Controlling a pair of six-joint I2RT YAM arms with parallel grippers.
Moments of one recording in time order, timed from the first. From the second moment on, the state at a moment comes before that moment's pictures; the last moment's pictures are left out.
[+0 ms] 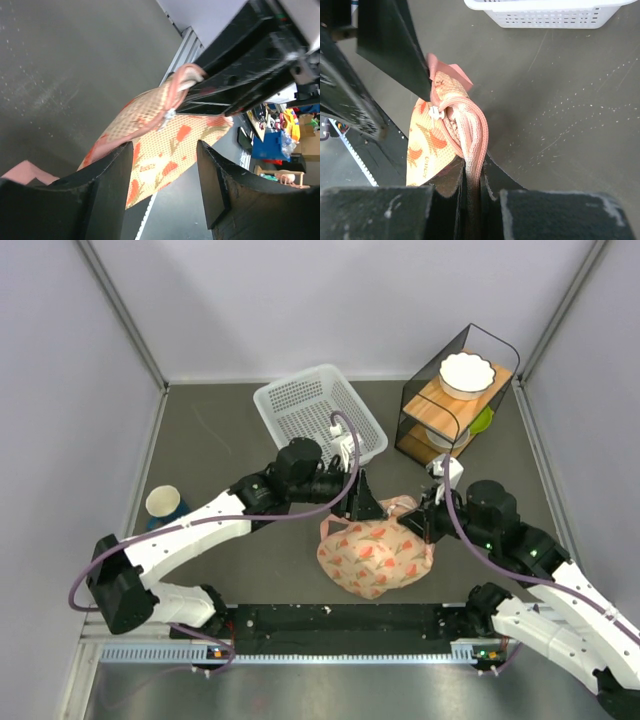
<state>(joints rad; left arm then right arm) -0.89 1.30 1.10 -0.15 0.52 -0.67 0.69 0.62 0.76 -0.56 -0.18 0.27</state>
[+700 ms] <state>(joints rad) -0.89 1.39 1.07 0.05 0.63 -0.82 0.69 0.61 0.76 -0.57 -0.17 0.27</state>
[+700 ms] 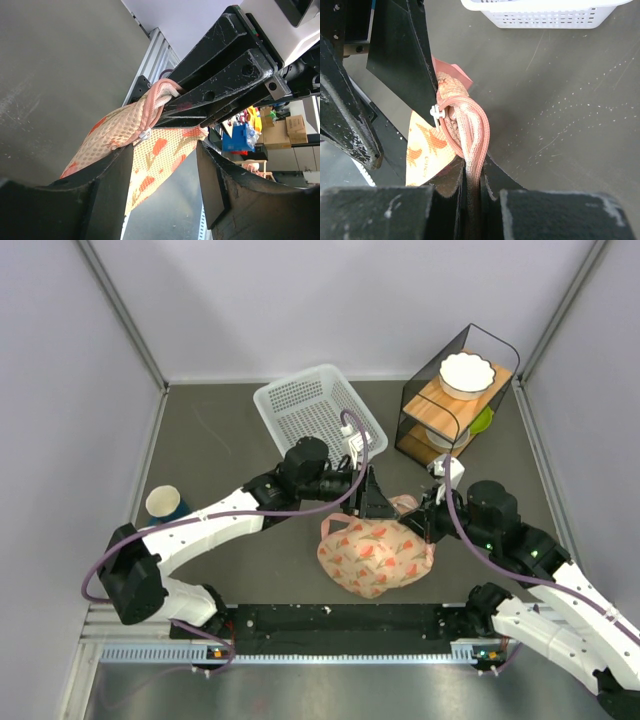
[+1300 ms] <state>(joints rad) -0.90 1.40 1.06 0.09 0.62 -0.79 0.69 0.61 0.76 -0.58 -0.16 0.27</state>
